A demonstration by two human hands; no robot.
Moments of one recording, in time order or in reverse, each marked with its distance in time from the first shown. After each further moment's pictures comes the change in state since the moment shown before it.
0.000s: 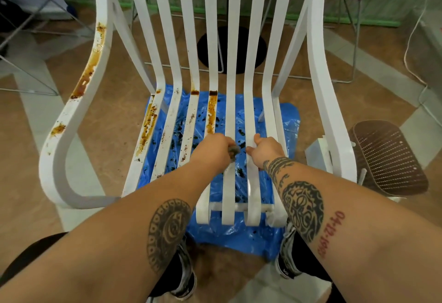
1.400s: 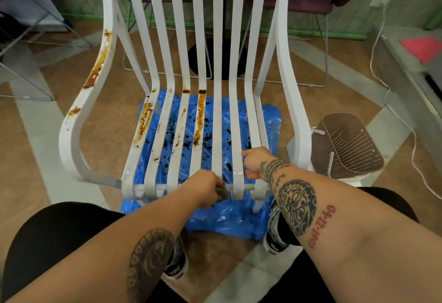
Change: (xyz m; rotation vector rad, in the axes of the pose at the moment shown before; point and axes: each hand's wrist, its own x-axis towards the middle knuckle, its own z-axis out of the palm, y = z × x) left_hand -0.114 0.000 0.060 -0.022 -0.234 0.057; right_hand -0.092 0.034 0.013 0.561 -0.147 0.130
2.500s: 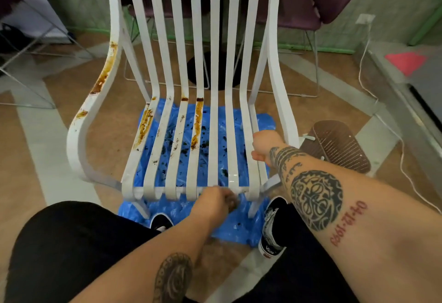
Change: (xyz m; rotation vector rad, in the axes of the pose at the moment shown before) left_hand -0.024 0.033 0.056 -0.358 0.120 -0.042; right_hand -0.058 -0.028 -0.040 -0.124 0.263 -0.071
